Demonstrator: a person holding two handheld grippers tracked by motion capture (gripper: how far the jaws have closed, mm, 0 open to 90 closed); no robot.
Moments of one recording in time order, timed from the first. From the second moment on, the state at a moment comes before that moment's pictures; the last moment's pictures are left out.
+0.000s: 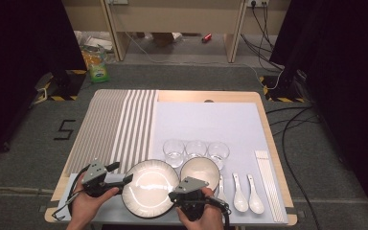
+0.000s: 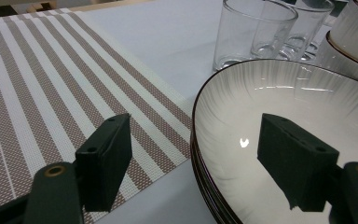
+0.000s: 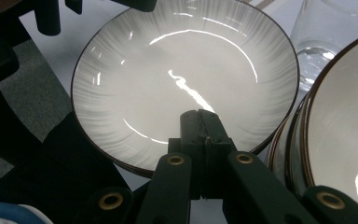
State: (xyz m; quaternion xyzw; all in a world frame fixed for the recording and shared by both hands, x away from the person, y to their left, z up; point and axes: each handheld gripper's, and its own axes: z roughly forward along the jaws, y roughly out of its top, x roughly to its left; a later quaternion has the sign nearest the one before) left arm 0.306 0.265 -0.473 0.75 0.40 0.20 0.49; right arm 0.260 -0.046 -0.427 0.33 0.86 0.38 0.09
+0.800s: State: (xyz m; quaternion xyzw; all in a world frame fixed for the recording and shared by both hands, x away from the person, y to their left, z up) left arm 0.305 0.263 -0.472 0.75 0.39 0.20 0.49; right arm 0.258 -0.041 -0.435 0.33 0.88 0.34 0.08
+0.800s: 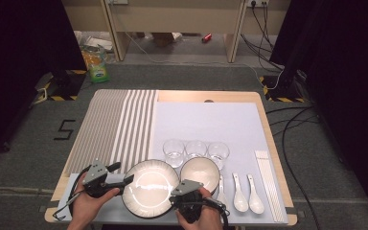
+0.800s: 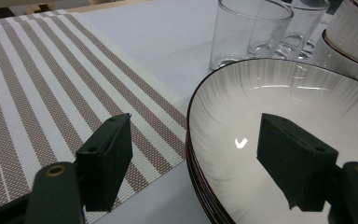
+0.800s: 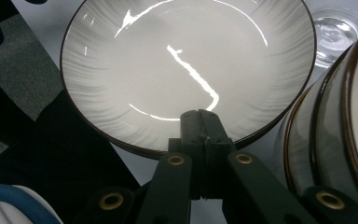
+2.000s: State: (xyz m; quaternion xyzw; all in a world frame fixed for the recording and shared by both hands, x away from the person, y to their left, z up) left arm 0.305 0.259 -0.473 0.76 0.39 0.19 0.49; right arm 0.256 -0.040 -0.435 0.34 0.88 0.32 0.08
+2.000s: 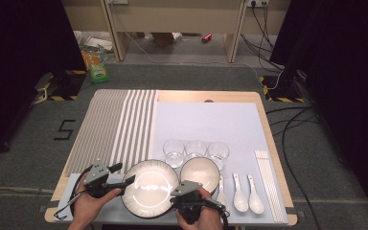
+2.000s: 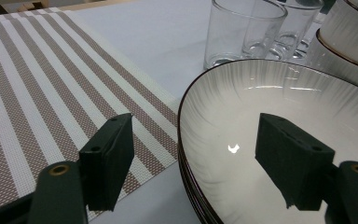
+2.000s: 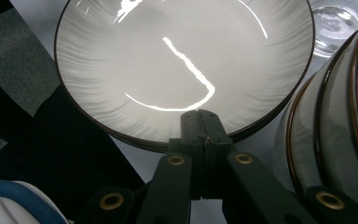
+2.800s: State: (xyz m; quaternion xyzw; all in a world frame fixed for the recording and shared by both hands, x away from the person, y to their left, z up) left arm 0.305 0.257 -0.474 0.77 0.39 0.17 0.48; right arm 0.256 -0.033 -0.439 0.34 0.87 0.34 0.09
